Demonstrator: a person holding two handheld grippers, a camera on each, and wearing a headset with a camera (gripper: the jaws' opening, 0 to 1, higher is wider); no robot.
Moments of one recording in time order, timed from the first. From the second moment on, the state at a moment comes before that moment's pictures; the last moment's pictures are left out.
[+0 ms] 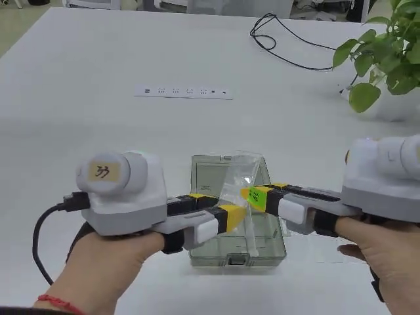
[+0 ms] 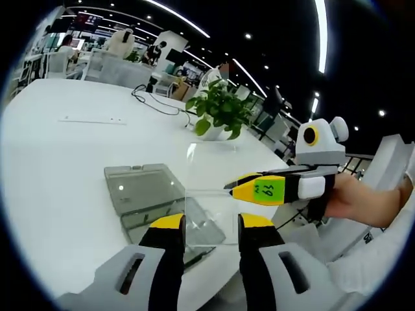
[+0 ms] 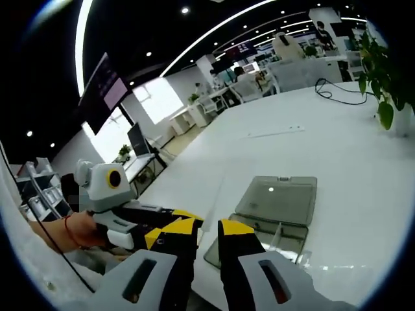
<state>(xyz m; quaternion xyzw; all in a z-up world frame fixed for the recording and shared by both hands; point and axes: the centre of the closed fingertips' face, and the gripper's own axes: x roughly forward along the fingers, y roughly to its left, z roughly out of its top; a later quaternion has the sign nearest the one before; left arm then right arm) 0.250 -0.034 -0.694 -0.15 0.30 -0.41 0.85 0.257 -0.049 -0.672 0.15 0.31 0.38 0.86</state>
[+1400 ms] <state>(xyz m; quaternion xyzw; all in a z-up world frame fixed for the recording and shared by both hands) 0.236 -0.005 -0.712 -0.06 0.27 -0.47 0.84 0.270 -0.044 -0.670 0.19 0.35 0.34 0.86</state>
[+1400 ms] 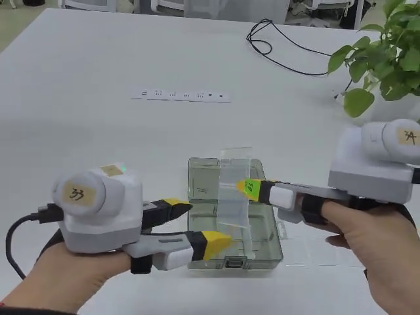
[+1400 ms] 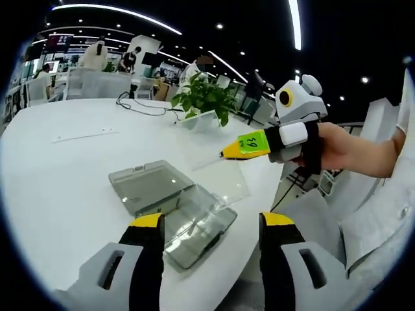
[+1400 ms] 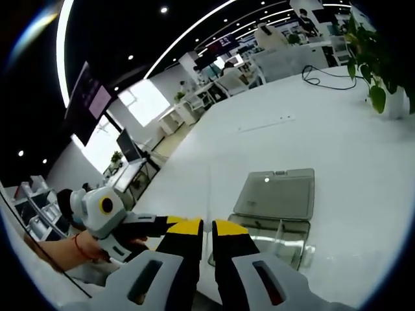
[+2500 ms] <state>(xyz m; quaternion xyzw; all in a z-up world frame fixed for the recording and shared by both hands) 0.217 0.020 -0.745 0.06 0.24 -0.56 0.79 0.281 -0.051 -0.731 0.15 0.54 0.22 0.80</state>
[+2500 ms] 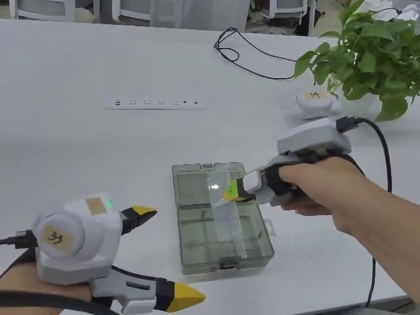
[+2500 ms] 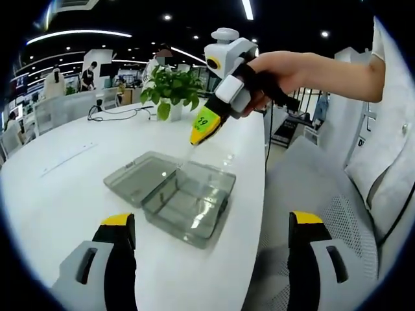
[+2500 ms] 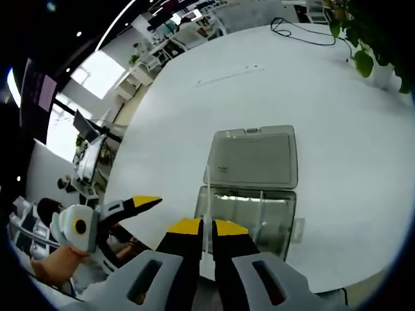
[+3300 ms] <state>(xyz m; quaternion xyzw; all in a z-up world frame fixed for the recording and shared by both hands) 0.217 0.024 -0.754 0.05 0.23 -0.59 0.78 0.267 -0.047 -0.781 0.13 0.60 0.16 0.78</state>
